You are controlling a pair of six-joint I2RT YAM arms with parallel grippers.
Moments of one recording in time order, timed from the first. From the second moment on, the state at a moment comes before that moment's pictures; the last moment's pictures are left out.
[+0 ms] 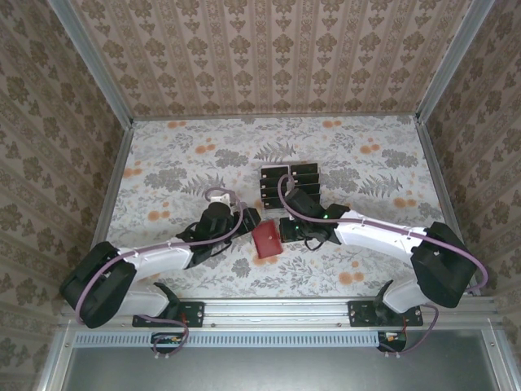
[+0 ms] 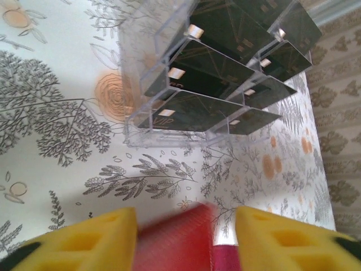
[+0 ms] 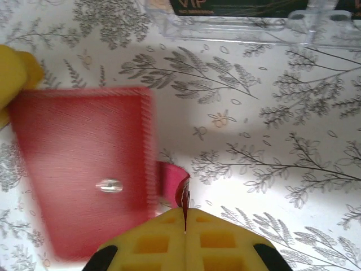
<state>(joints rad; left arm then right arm) -0.77 1.29 0.41 0.36 0.05 -0.97 0.80 1.45 0.88 -0.42 -0.04 0.66</state>
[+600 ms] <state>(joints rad) -0.74 1.26 0.44 0.19 0.08 -0.90 0.80 1.37 0.92 -0.40 -0.14 0.69</state>
